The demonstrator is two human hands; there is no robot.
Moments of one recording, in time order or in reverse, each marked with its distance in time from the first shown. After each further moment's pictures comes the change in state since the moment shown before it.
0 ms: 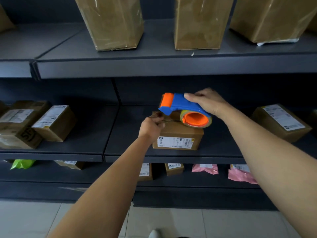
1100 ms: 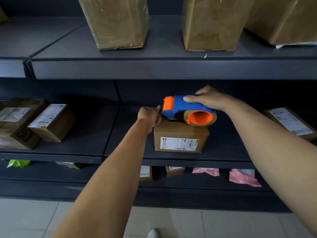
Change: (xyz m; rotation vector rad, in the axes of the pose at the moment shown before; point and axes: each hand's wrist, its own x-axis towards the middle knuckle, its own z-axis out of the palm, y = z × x) left_hand 0.038 0.027 -0.021 -0.631 0.072 -0.385; right_hand 0.031 -0.010 -0.005 -0.156 -0.163 0.008
